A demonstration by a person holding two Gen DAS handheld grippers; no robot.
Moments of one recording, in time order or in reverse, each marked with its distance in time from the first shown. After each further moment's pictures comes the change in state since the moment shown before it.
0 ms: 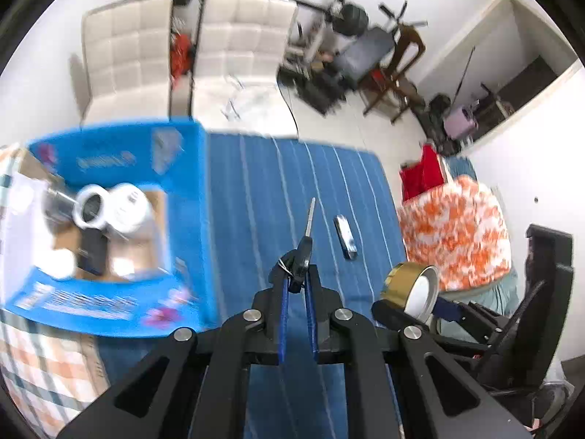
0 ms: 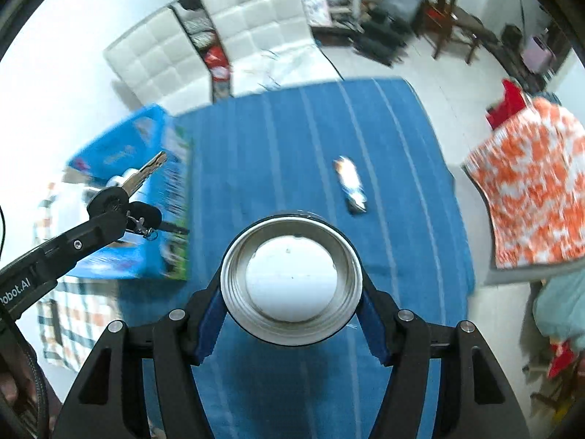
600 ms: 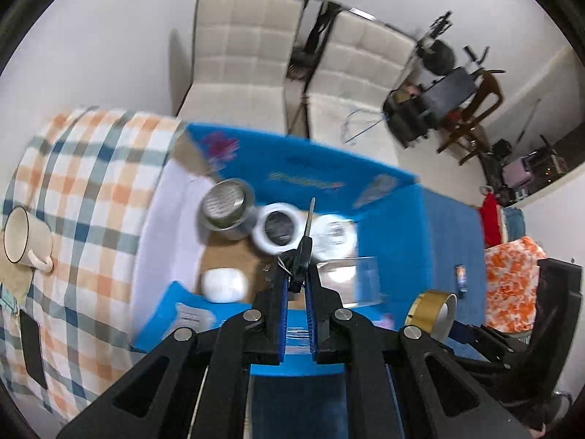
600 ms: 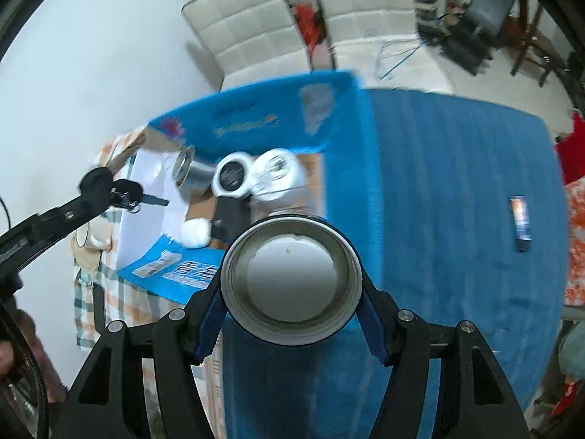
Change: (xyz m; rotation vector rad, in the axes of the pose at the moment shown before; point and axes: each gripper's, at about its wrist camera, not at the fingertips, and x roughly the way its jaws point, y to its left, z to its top) left arm -0.028 0.229 0.013 -0.194 -0.007 0.180; right arm 0.093 0.208 0.016 -0.125 0.123 0.161
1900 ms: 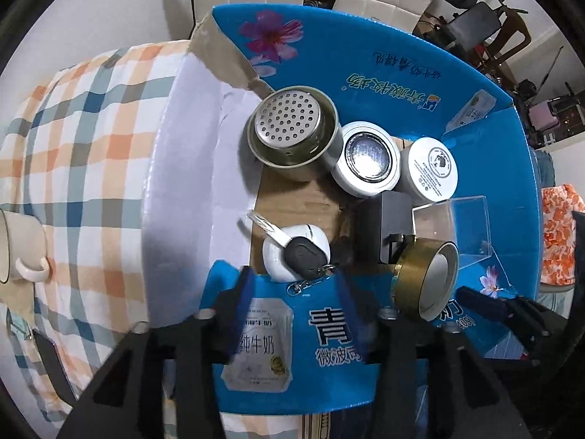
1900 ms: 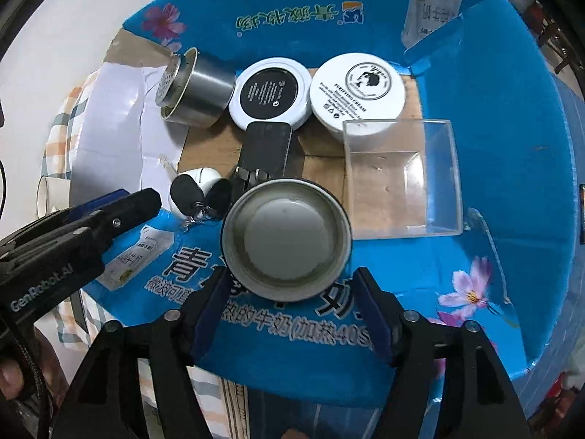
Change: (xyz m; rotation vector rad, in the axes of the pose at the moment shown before) left arm 0.077 0.057 -0.021 0.093 0.237 0.095; right arm 0.135 0.069 -0.001 -0.026 0.188 -0.087
